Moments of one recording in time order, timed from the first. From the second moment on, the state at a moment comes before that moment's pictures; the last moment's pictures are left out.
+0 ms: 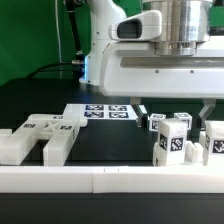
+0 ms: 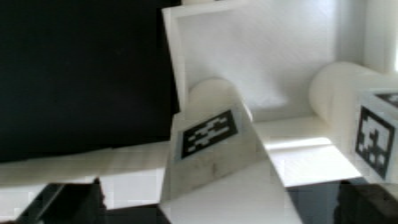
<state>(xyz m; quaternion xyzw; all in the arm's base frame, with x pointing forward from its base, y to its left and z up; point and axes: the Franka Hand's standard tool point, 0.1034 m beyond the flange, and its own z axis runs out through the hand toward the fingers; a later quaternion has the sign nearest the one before) 0.632 0.054 0.082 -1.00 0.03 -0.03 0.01</state>
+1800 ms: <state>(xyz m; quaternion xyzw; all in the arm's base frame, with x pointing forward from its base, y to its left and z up) 0.631 0.056 0.081 -0.88 0.47 -0.02 0.03</state>
